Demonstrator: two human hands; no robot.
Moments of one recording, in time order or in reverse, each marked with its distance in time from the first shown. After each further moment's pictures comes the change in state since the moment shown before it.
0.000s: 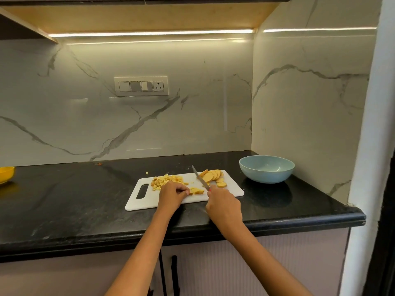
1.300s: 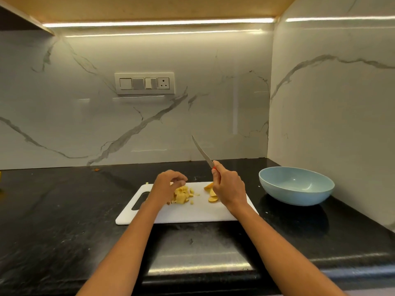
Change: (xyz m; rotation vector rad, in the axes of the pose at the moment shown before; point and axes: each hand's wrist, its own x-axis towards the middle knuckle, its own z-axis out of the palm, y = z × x) left_hand 0.102 -0.046 -0.008 0.081 -0.033 0.147; right_hand 0.137 0.018 0.039 0.239 0.248 -0.190
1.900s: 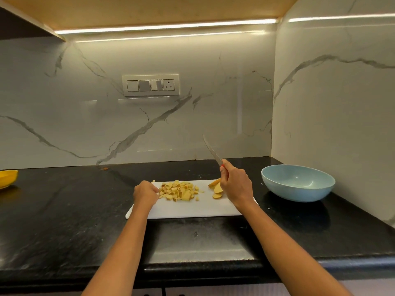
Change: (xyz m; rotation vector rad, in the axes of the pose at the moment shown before) left_hand -0.025 -0.026 -0.030 0.184 0.072 -0.654; right_hand -0.004 0.002 -0.008 0.017 0.048 0.055
